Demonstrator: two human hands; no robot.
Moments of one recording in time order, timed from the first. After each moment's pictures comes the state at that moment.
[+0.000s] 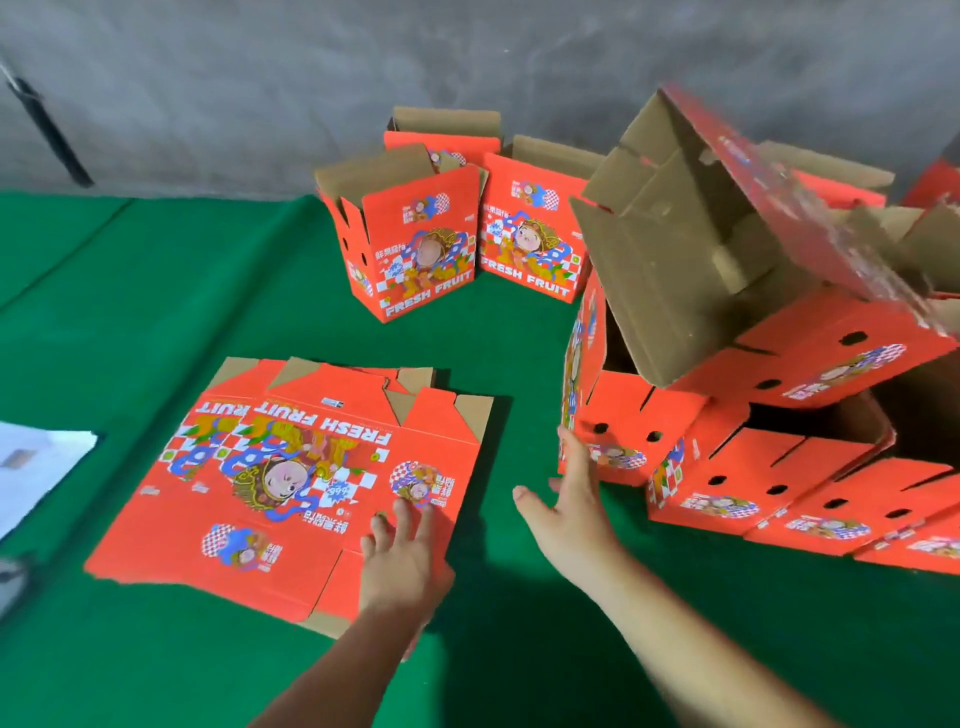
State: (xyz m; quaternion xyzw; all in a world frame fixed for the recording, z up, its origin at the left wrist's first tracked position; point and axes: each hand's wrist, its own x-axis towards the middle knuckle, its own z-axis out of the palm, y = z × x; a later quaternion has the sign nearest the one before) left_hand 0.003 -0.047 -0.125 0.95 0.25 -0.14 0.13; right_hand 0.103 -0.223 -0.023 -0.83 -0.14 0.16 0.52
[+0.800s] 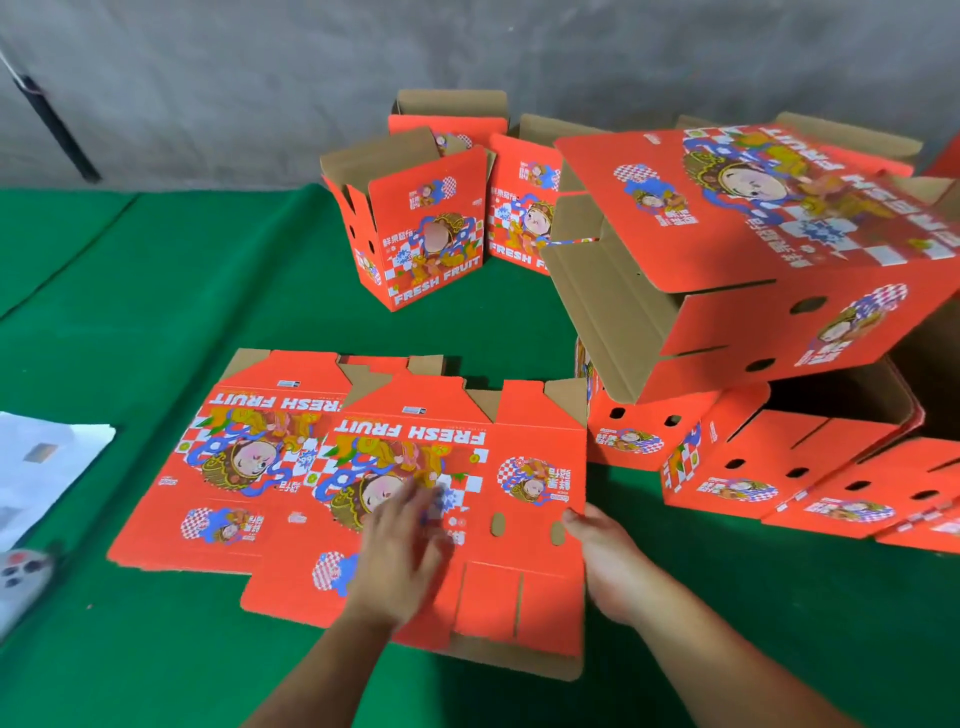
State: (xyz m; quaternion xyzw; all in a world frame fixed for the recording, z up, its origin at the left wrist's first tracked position) left_hand -0.031 -0.022 -0.124 0.93 0.17 0.12 0.30; right_hand 0.098 -0.245 -0.086 -0.66 0.13 0.36 0.65
